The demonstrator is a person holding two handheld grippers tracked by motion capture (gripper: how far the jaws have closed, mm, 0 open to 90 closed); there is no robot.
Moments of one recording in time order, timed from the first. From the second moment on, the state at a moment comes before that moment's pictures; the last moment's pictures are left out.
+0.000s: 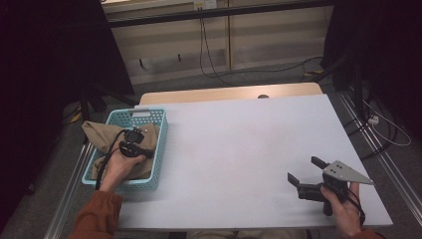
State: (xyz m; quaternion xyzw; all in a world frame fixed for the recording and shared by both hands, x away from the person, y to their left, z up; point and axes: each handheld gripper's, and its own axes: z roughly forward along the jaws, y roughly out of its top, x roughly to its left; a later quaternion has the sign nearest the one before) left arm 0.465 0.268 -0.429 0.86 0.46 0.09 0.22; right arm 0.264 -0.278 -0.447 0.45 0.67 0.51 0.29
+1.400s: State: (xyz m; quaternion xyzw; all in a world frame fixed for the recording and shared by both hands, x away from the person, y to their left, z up) left arm 0.425 0.392 -0.346 0.70 0.56 0.24 0.38; right arm 0.265 -0.278 -0.448 0.45 0.68 0.51 0.29
